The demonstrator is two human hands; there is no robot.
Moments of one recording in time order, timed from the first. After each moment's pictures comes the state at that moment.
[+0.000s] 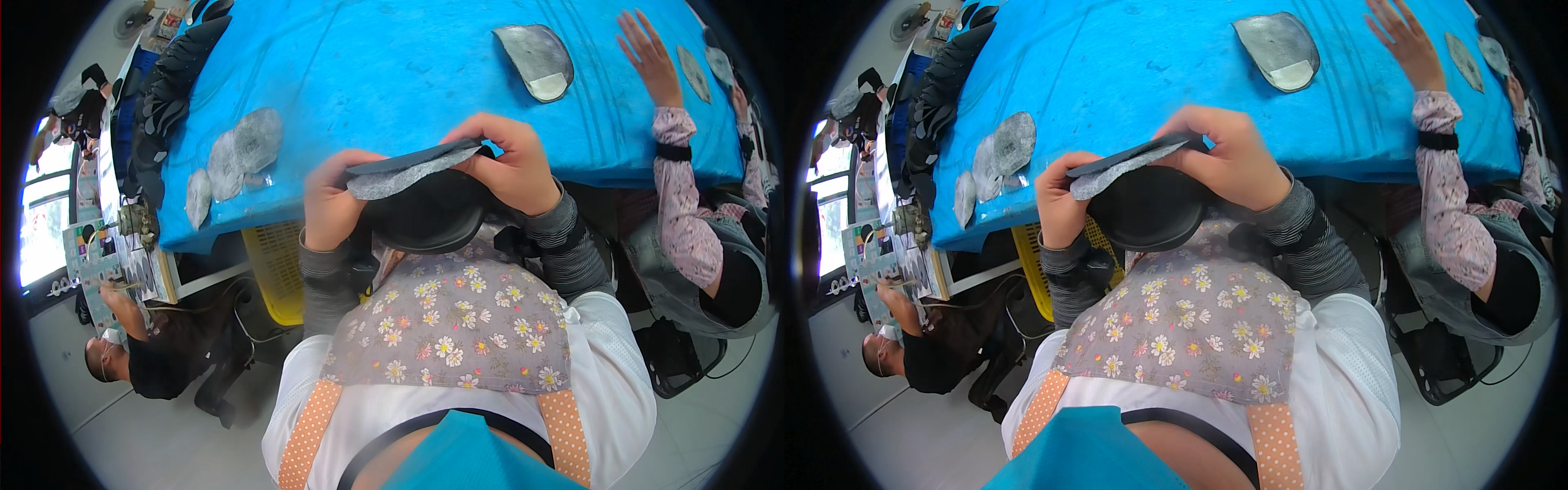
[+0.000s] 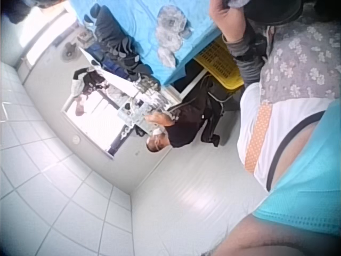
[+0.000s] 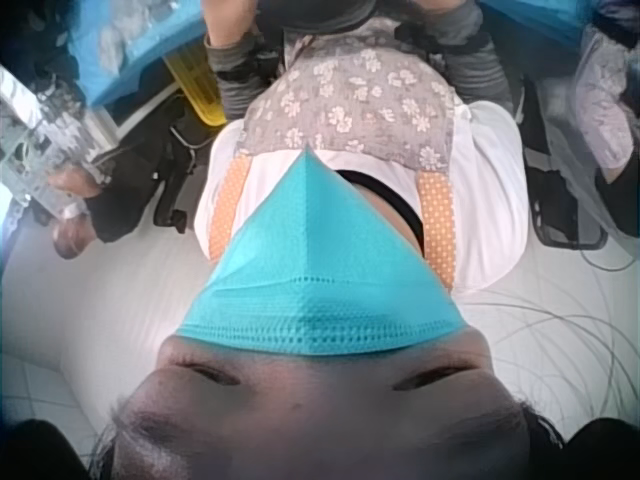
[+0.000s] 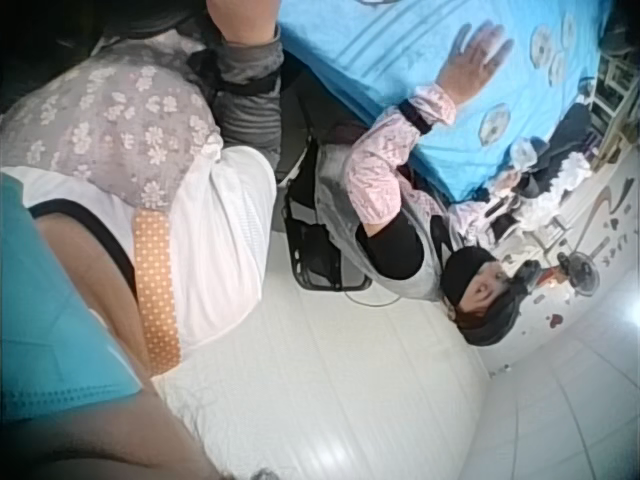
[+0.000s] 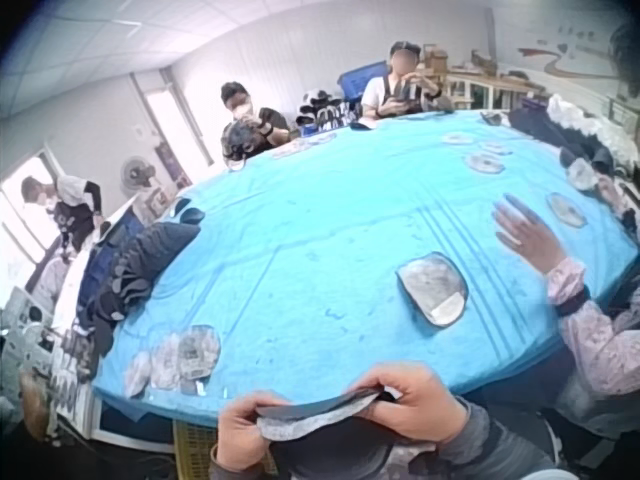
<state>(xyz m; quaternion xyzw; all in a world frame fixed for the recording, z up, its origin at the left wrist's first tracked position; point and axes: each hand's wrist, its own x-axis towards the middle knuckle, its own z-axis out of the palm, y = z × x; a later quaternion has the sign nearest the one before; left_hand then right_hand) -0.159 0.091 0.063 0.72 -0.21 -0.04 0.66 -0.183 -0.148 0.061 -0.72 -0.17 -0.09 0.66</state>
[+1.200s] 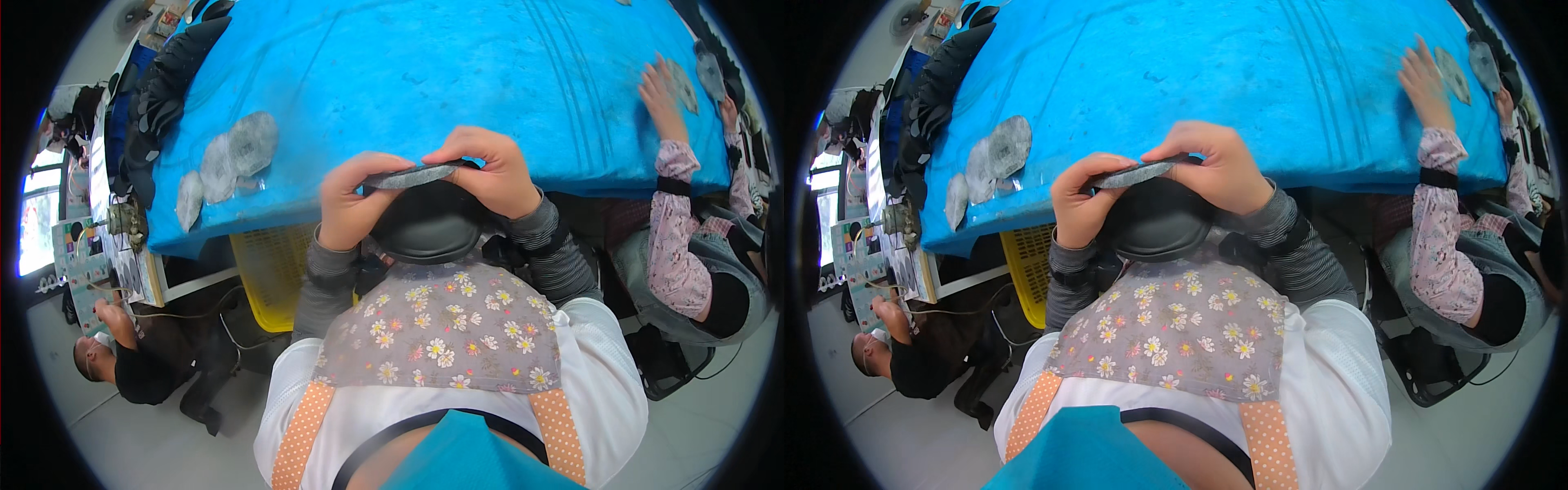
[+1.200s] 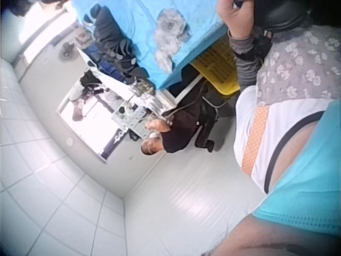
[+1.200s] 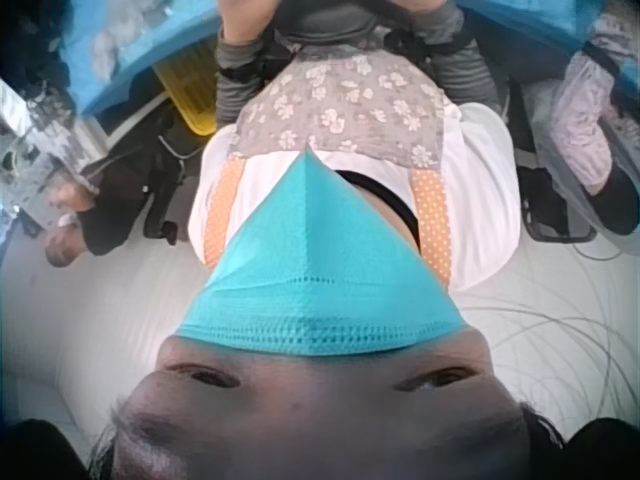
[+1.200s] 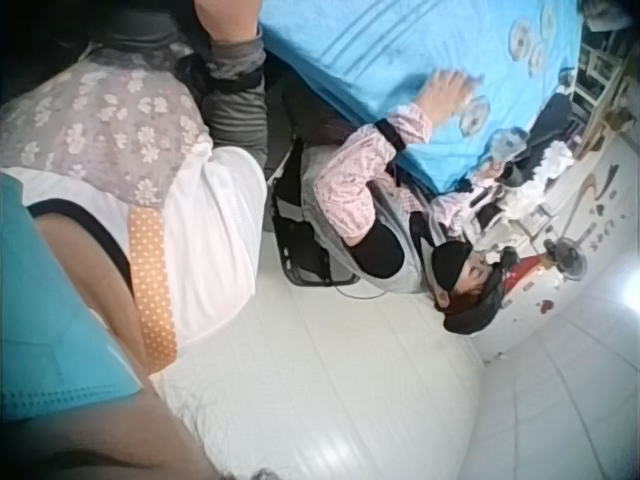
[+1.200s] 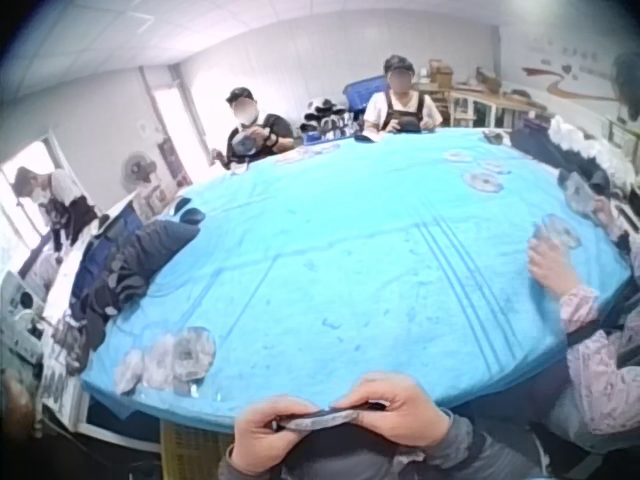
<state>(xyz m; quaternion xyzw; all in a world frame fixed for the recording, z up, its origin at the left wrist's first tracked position) -0.156 0.087 0.031 0.74 -0.27 -0.04 0.62 -0.177 -0.139 0.027 -0.70 -0.21 -0.06 0.68</state>
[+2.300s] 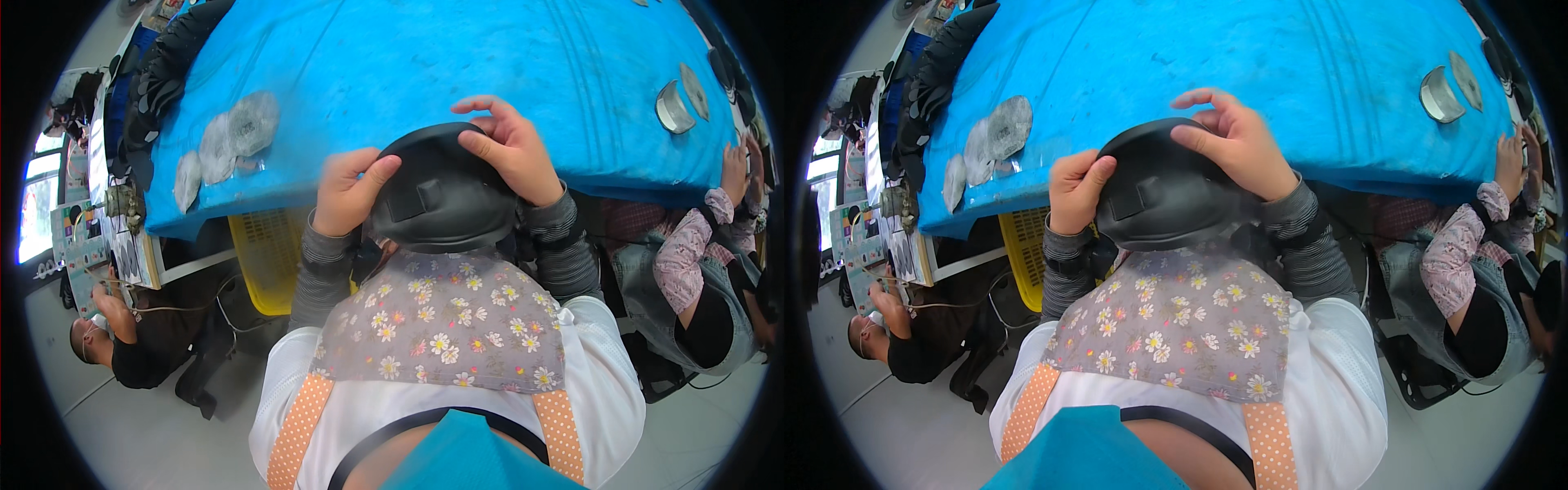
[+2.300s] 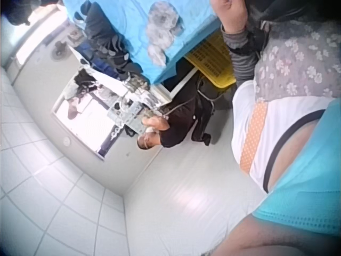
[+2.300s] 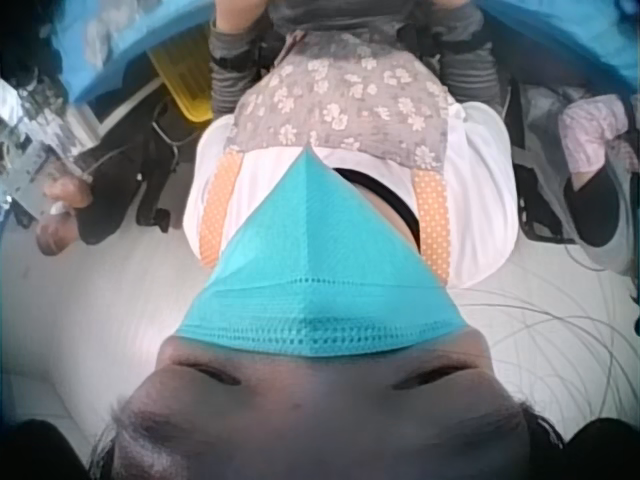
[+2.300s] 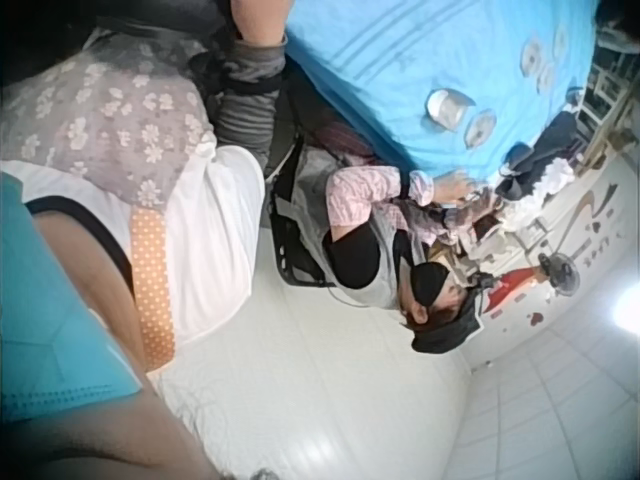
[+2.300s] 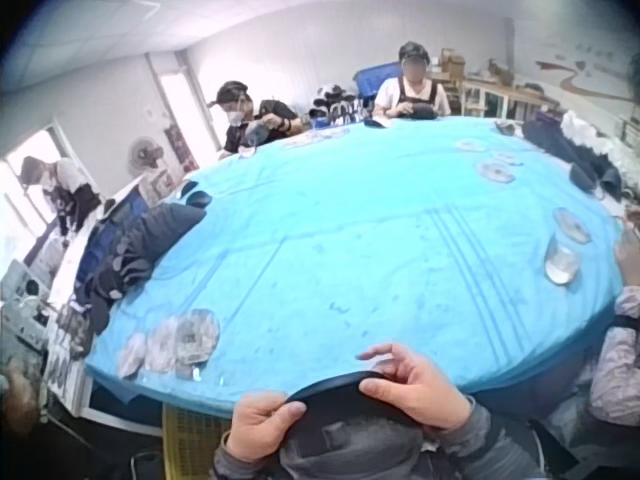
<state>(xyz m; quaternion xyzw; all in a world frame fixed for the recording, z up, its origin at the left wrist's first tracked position) -0.156 0.096 0.043 0.79 -0.19 -0.09 0.58 -0.175 -0.152 0.031 -0.55 -0.02 0.12 0.83</state>
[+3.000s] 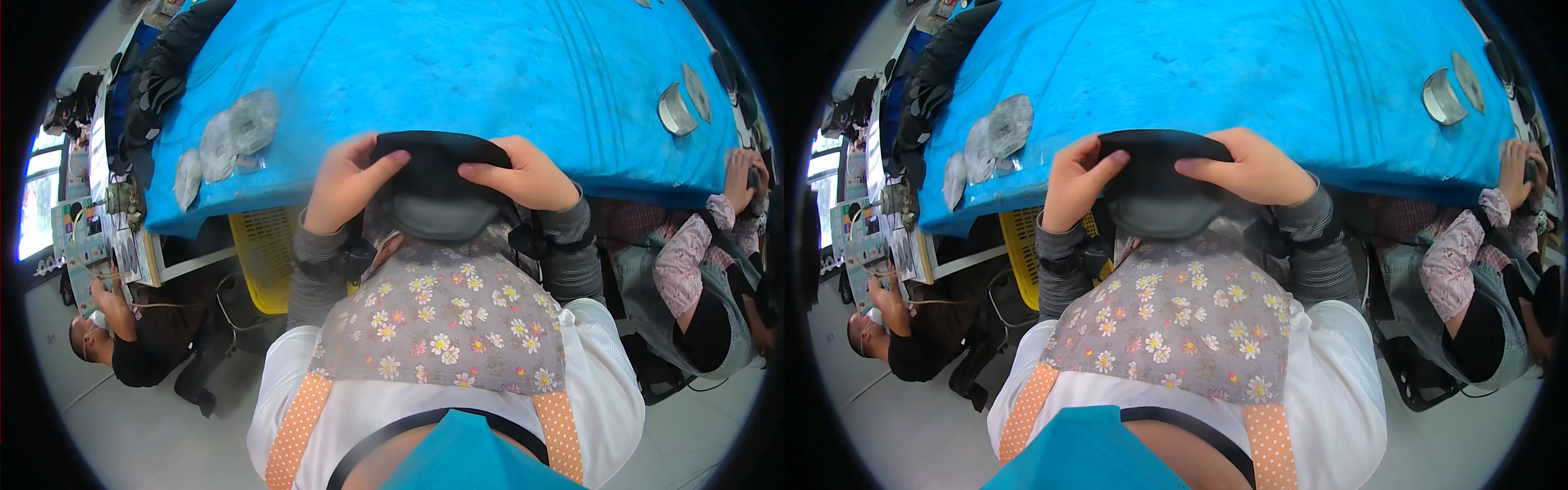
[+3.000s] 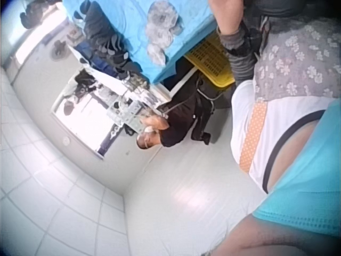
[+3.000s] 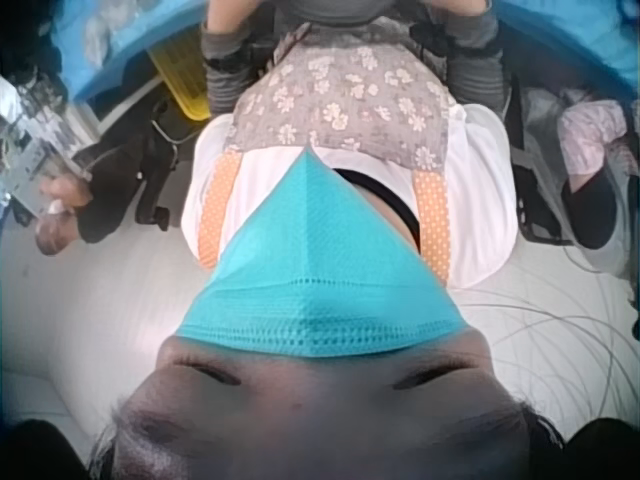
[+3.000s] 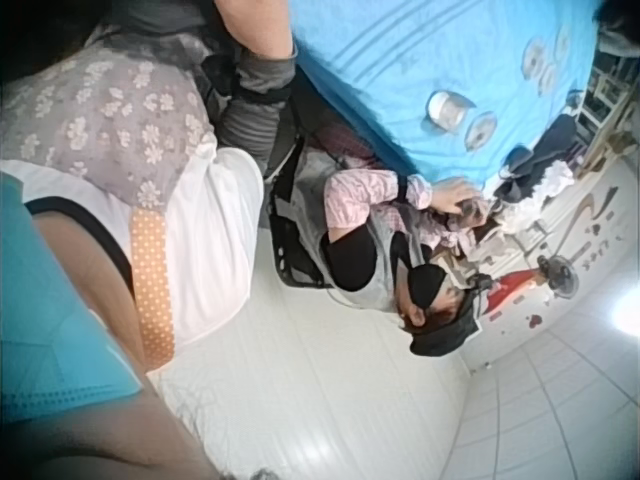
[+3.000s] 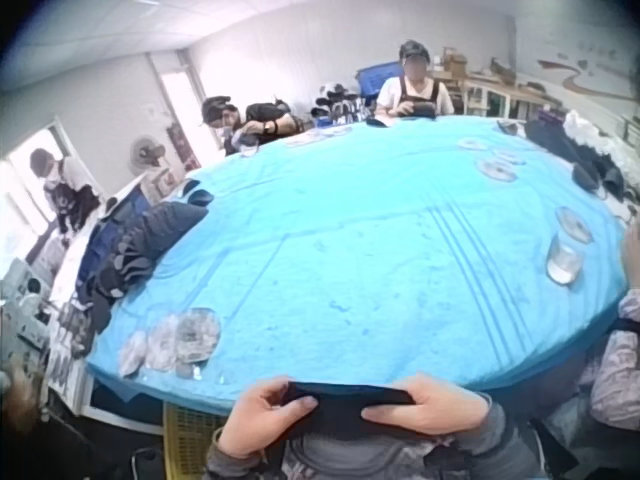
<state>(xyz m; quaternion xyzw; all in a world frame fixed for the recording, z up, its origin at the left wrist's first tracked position) -0.151 0.087 0.047 0.74 -0.12 -0.18 0.64 -0.182 -0.166 0.045 -0.70 -0.11 0.23 0.66</state>
